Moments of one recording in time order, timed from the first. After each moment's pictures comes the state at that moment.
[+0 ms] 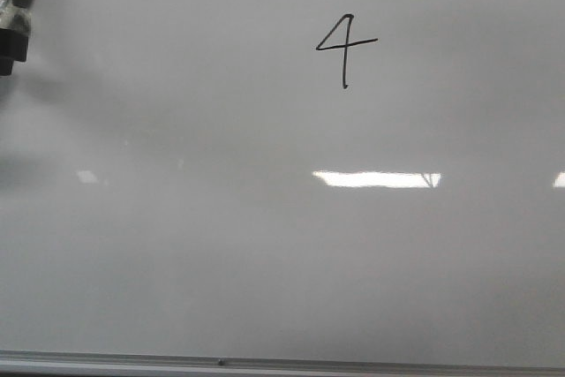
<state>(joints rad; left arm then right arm) -0.09 1.49 -0.69 0.09 -0.31 -0.09 0.43 0.77 -0.91 0.00 0.99 -0.34</state>
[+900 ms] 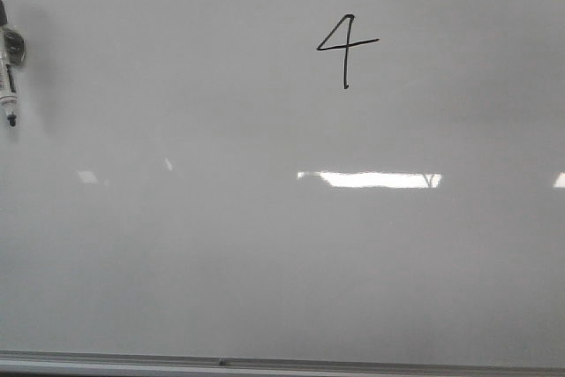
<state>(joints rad) -0.19 1.01 -0.78 0.09 0.40 -0.07 0.43 0.69 -0.91 -0.12 1.02 0.02</state>
